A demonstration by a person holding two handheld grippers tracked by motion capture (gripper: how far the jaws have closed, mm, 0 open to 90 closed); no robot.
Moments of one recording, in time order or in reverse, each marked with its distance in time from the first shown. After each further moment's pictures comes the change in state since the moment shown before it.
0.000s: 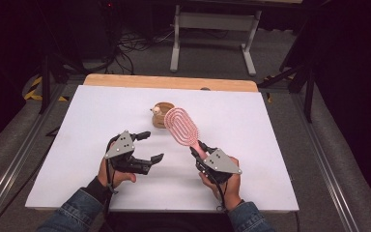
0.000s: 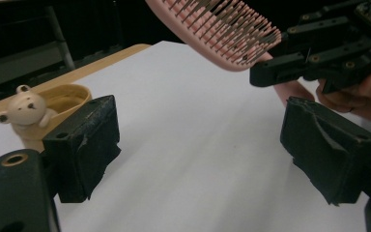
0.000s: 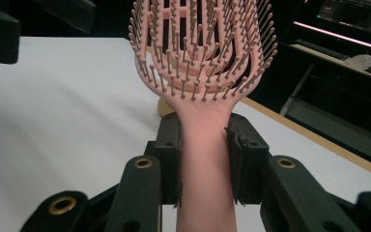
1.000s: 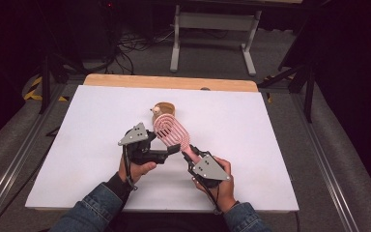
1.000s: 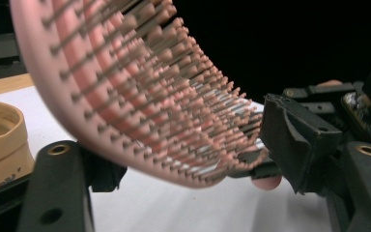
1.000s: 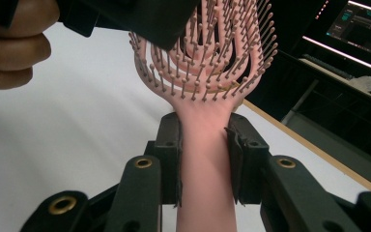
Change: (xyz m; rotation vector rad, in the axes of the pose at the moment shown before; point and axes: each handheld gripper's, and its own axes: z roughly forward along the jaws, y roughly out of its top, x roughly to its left) left arm -0.002 0.012 0.036 -0.088 -0.112 -0.183; right arm 0.023 -0.001 0.006 -0.004 0.017 -0.116
